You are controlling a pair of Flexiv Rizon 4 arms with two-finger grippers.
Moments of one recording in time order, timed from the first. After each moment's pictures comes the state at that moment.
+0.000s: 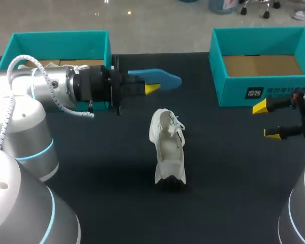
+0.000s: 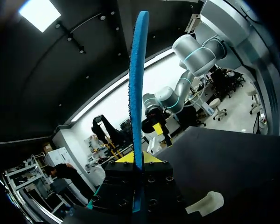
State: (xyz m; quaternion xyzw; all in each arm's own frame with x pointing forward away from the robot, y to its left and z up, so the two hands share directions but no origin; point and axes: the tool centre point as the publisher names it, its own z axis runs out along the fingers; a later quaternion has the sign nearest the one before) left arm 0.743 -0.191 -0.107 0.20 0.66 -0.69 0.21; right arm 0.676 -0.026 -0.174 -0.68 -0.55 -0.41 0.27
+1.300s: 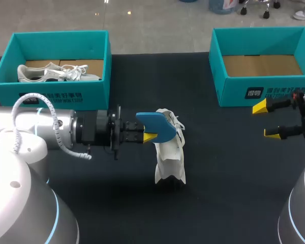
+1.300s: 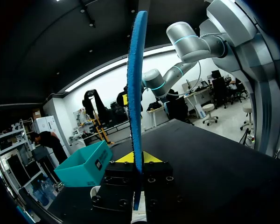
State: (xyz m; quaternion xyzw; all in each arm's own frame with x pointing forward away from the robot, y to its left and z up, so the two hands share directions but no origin) left arm 0.689 -0.182 -0.218 0.14 0.73 -0.66 0.13; right arm 0.676 -0.026 -0.174 -0.68 -0.55 -0.41 0.27
